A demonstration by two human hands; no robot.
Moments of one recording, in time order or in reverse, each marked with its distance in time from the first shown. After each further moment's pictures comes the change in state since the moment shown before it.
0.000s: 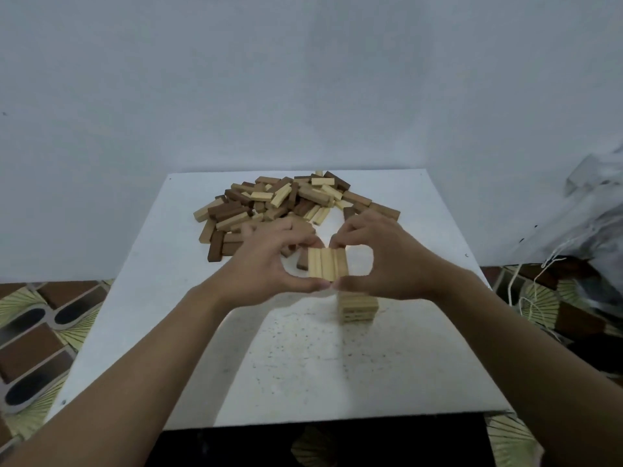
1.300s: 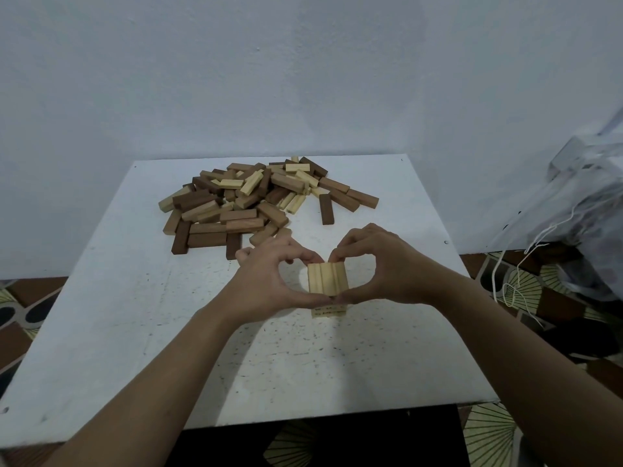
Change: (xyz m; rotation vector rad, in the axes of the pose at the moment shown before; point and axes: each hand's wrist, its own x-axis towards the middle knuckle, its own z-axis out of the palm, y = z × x) left_hand 0.005 0.012 0.065 -0.086 -0.037 -0.200; right_hand -0.029 0.063 0.023 0.162 -0.109 0.091
